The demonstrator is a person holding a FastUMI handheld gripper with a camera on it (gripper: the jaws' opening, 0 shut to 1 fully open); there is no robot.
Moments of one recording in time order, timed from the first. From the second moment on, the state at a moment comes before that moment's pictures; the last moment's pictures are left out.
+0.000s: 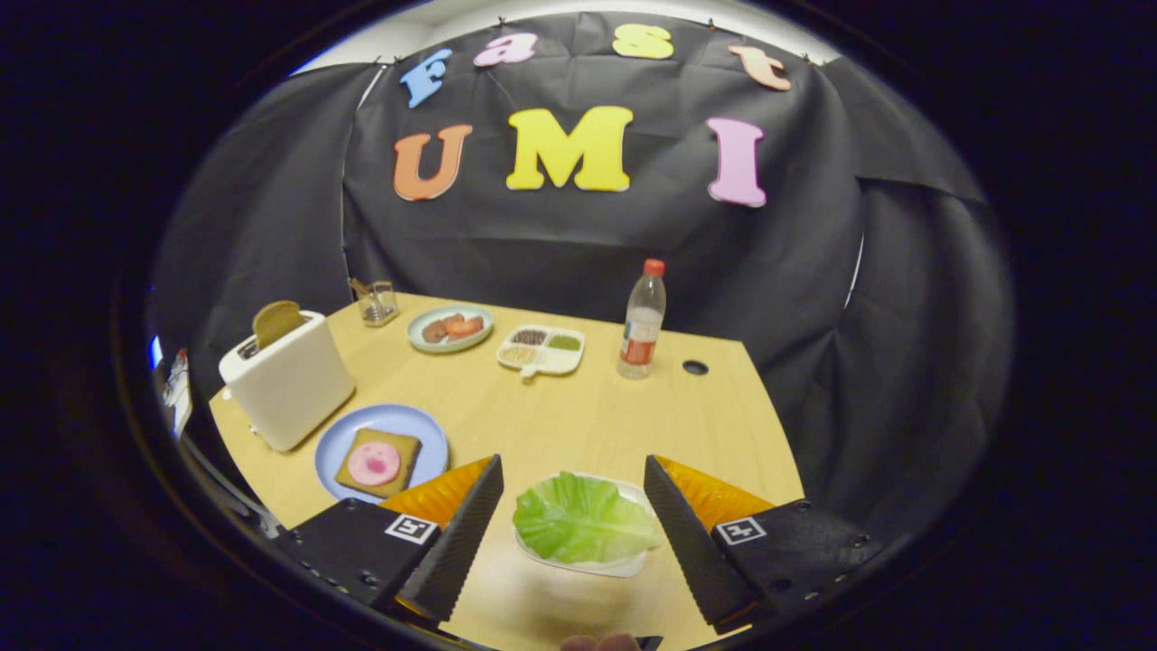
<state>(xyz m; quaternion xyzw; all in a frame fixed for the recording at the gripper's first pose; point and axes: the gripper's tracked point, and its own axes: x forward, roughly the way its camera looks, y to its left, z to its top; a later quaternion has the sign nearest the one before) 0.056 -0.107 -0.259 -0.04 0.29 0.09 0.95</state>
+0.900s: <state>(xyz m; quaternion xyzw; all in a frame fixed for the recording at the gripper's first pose) 0.080 -0.098 -0.394 -0.05 0.43 0.12 0.89</state>
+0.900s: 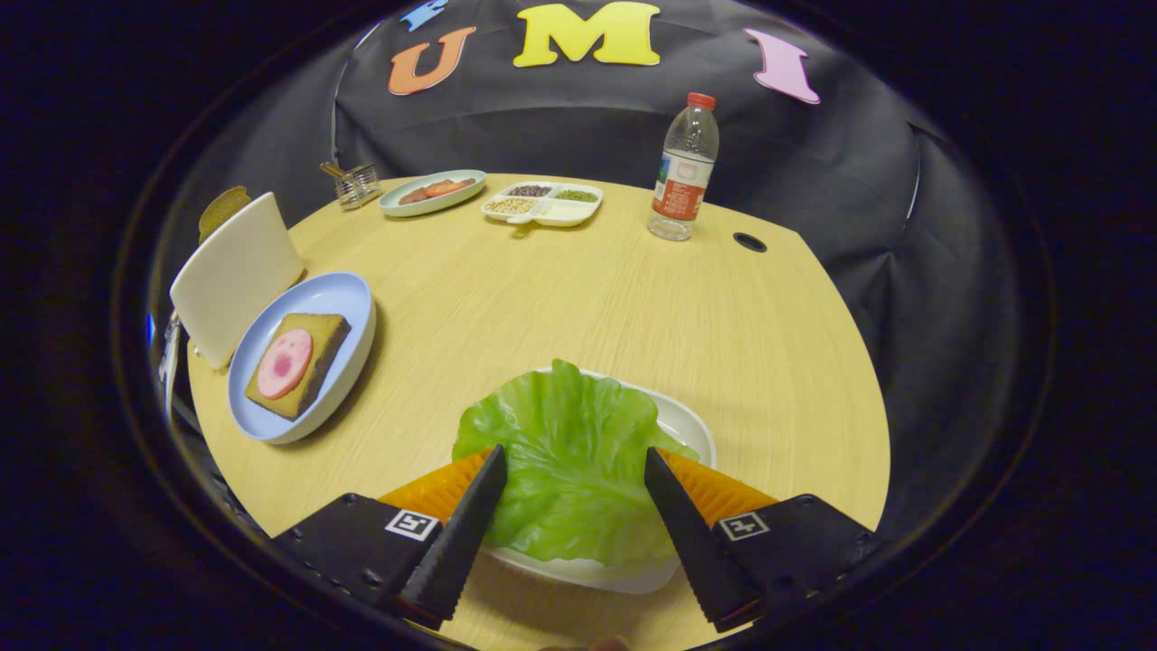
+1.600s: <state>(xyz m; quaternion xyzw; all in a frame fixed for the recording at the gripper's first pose) 0.087 -0.098 -0.377 -0.01 0.41 0.14 0.90</state>
